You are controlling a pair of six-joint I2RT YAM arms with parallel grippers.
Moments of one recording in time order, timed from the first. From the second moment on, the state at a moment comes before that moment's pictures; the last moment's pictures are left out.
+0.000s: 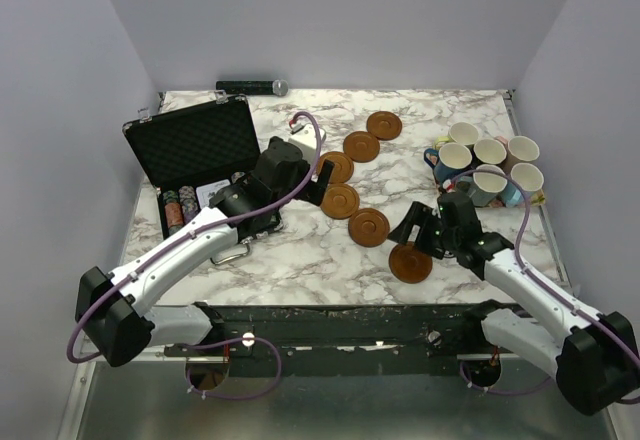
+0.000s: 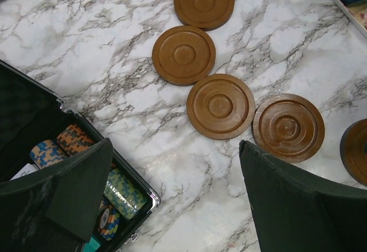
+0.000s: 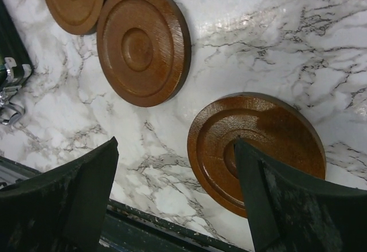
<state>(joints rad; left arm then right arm) -0.75 1.22 1.08 -0.32 -0.25 -0.08 0.39 0.96 0.50 -0.33 -0.15 0.72</state>
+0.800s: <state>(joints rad) -0.75 1.28 1.08 -0.32 -0.25 -0.08 0.46 1.00 0.41 -0.26 -0.06 0.82</state>
